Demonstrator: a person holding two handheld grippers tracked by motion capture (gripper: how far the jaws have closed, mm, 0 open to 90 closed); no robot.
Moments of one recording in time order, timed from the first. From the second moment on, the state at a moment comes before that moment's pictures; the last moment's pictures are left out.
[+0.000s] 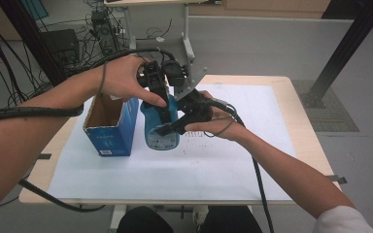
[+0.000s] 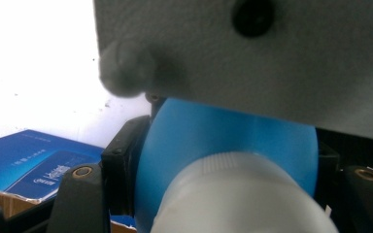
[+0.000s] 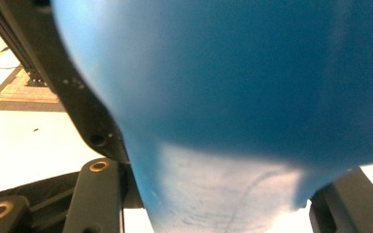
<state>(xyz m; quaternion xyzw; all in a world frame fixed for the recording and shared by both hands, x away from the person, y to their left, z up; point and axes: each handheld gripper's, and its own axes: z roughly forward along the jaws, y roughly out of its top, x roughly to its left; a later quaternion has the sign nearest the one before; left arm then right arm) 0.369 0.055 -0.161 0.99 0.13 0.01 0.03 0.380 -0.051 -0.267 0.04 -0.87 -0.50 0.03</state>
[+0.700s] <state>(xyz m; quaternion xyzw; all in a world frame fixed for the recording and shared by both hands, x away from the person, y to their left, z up) 0.371 0.052 -0.163 0.99 0.13 0.01 0.02 0.381 -0.053 -0.269 0.03 -0.87 -0.50 0.03</state>
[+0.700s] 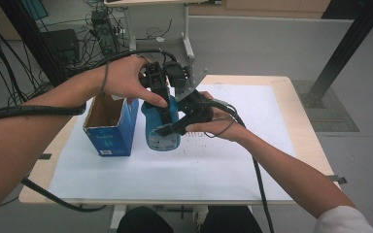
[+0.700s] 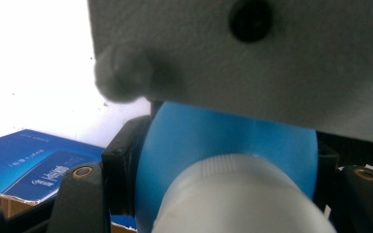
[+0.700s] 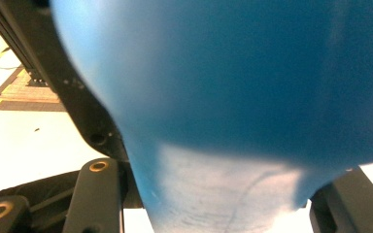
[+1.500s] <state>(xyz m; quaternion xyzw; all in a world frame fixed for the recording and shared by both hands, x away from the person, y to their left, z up) 0.373 0.050 -0.164 0.99 0.14 0.01 0.02 0.384 -0.053 -0.271 0.03 -0.86 -0.50 0.03</state>
